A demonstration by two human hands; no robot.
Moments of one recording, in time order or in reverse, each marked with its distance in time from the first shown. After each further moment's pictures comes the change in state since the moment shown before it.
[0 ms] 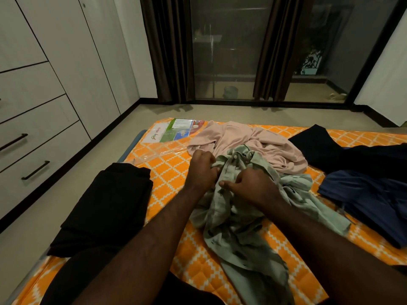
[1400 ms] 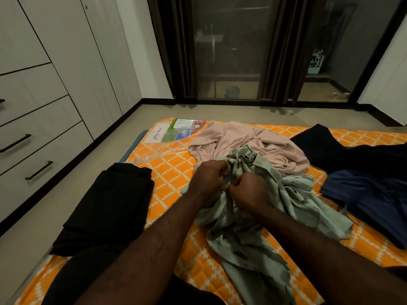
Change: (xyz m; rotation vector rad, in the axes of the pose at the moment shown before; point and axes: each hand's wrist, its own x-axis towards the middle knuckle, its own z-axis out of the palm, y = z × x) left_hand -0.013 0.005 0.008 0.029 -0.121 0.197; right_hand -0.004 -0.013 0.025 0.219 0.061 0.206
